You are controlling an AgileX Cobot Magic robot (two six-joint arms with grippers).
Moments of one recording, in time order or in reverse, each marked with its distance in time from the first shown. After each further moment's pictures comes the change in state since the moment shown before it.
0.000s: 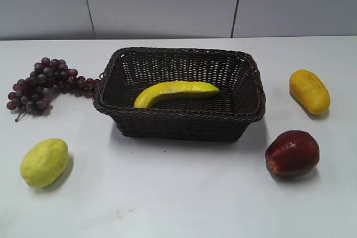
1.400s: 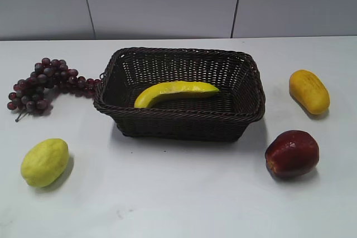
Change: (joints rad) left arm 0.000 0.000 0.000 0.000 0.000 0.000; right arm 0.000 -1.137 0.356 -0.023 0.070 0.042
